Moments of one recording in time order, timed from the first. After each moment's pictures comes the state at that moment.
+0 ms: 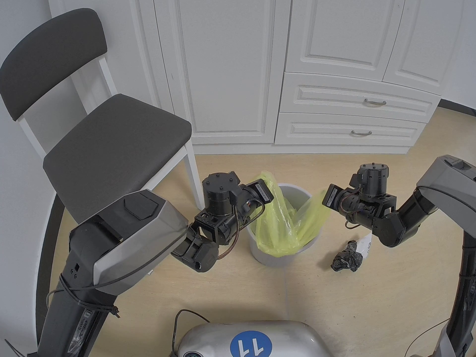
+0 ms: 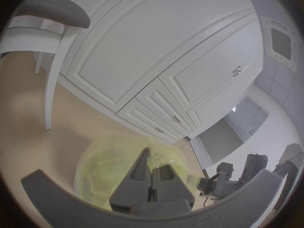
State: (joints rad) left arm -0.62 2.57 -1.48 -1.12 0.00 -0.69; right arm 0.28 2.21 -0.99 -0.90 0.00 0.54
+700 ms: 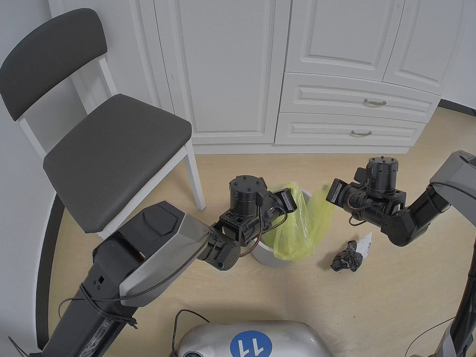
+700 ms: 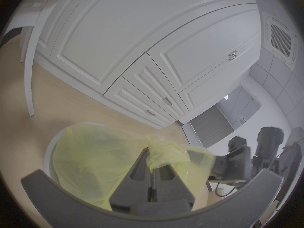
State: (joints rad) left arm -0.67 2.68 -1.73 -0.91 -0.11 -0.68; right arm 0.29 2.12 -0.94 -0.90 0.06 0.53
